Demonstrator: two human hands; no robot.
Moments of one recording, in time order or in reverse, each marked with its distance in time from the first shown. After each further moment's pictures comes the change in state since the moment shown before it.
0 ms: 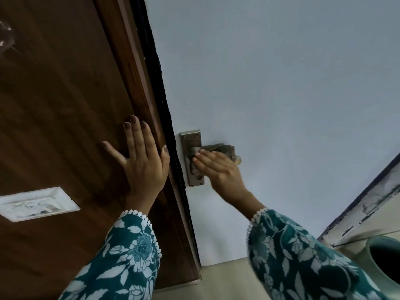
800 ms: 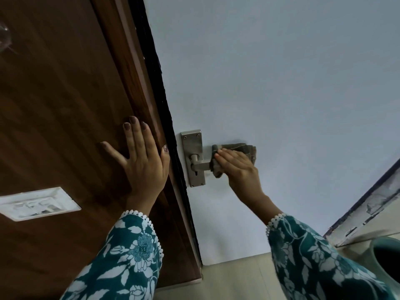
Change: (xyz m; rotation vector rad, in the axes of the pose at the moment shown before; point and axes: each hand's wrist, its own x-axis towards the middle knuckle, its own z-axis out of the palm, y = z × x) left_hand -0.001 0.000 0.002 0.024 0.007 0.000; right_hand -0.020 0.021 -0.012 -0.010 0.066 0.225
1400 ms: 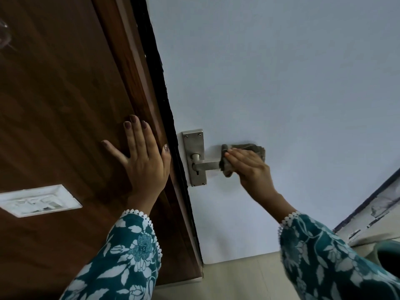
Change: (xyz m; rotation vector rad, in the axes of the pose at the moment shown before) left_hand 0.000 0.001 0.000 0.007 -0.004 -0.015; right_hand 0.000 0.020 -0.016 0.015 -0.033 -0.043
